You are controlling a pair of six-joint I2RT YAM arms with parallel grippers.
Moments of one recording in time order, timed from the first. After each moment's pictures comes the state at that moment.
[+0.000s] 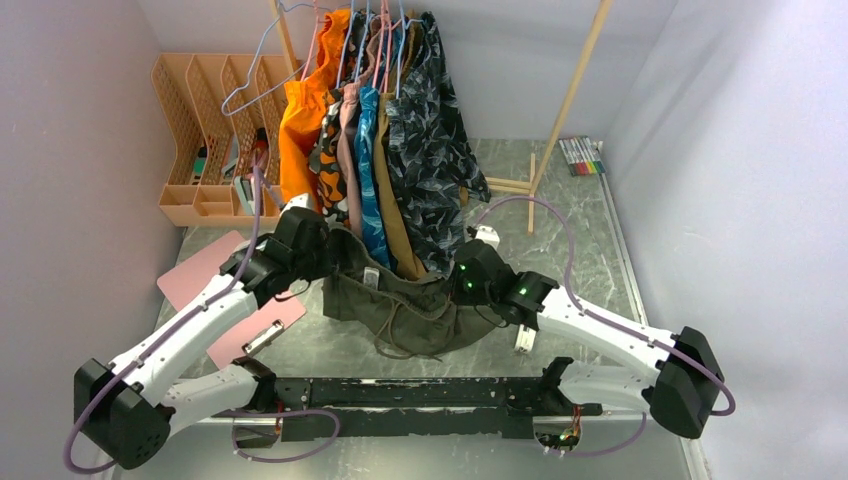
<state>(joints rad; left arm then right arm) -0.56 1.03 0.85 -0.61 -0.21 -0.77 0.88 1.11 0.73 -0.41 0.22 0.81</state>
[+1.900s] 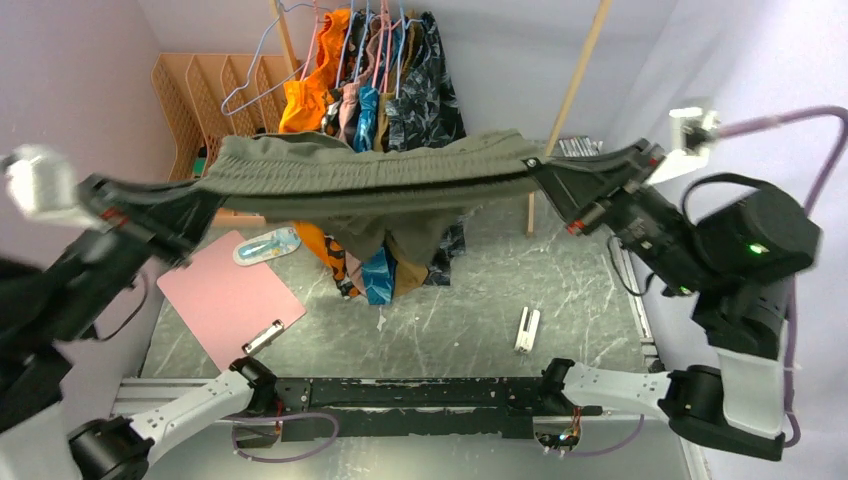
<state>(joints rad) -0.62 0.88 1.89 -0.86 -0.04 -0.26 0.97 1.02 1.93 -0.70 0.22 0.20</state>
